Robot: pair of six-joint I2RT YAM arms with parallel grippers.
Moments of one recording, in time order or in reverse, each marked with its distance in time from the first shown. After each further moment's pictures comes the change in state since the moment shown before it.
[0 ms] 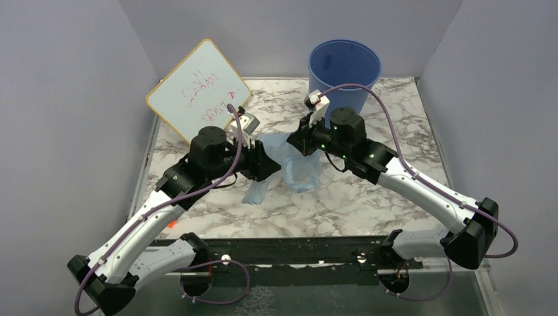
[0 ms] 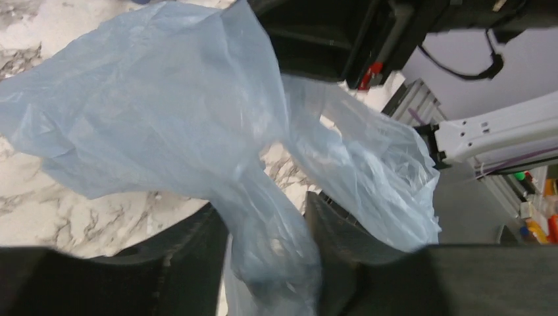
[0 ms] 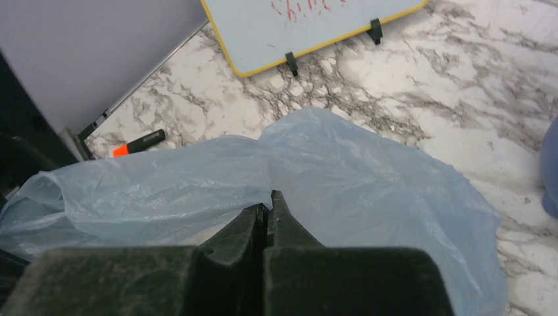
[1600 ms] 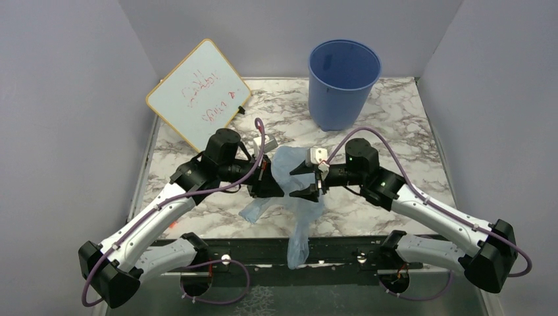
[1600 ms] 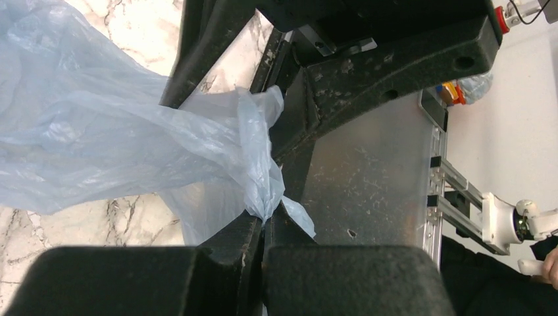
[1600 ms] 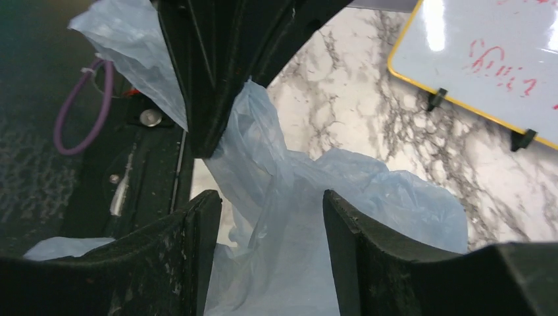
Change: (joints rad) left arm 0.001 0.055 -0.089 -0.056 0.447 0.107; right arm 0.006 -0.234 -0.385 0.142 -0.573 -0.513
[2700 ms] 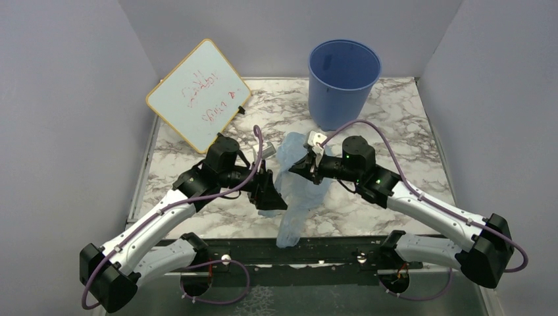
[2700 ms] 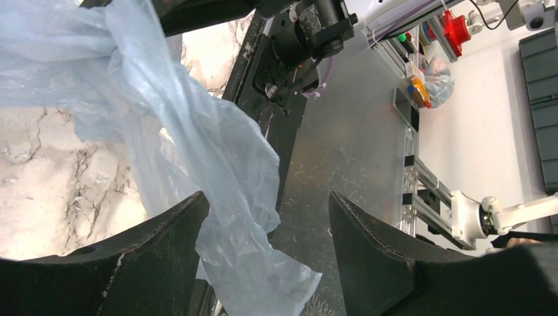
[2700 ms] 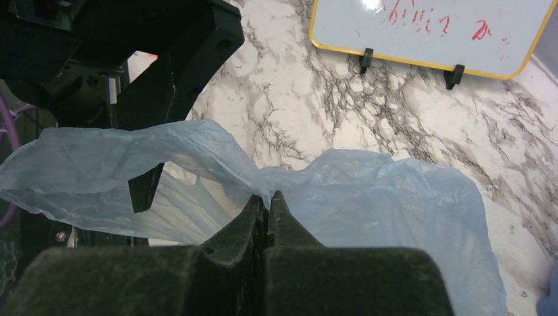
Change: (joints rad) left arm 0.000 -0.046 -0.137 0.129 0.065 -0.101; right arm 0.005 0.051 0.012 0.083 0.253 0.155
